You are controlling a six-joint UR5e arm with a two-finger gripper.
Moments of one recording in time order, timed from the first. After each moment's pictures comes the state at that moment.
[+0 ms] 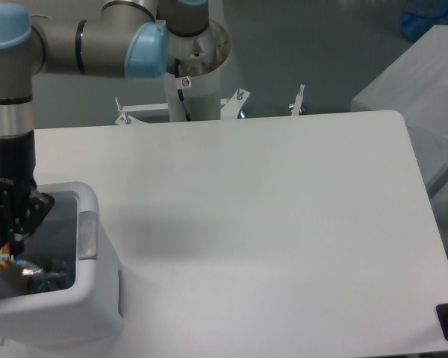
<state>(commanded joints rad) 1.92 -1.84 -1.49 -0.68 1.52 0.25</state>
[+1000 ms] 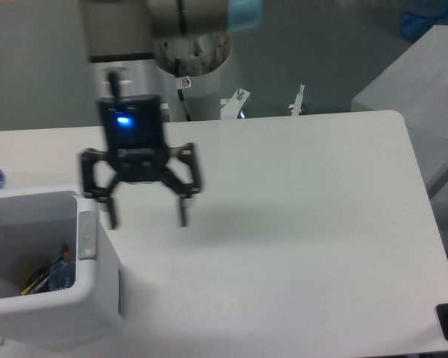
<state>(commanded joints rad) 2.31 -1.76 -1.50 -0.70 1.53 0.41</state>
